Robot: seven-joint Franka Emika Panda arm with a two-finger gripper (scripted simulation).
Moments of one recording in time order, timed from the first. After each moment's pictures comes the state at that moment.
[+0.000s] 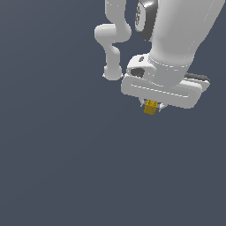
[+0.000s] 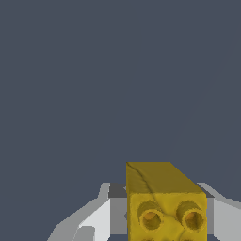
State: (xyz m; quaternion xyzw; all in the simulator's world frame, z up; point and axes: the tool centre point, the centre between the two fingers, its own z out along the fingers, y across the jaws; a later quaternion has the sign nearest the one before) arm 0.054 0.122 0.328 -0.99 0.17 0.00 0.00
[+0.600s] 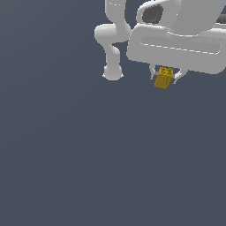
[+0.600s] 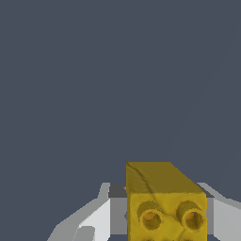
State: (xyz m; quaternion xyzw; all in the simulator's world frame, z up) arm 0.044 0.131 0.428 -0.99 0.17 0.00 0.00
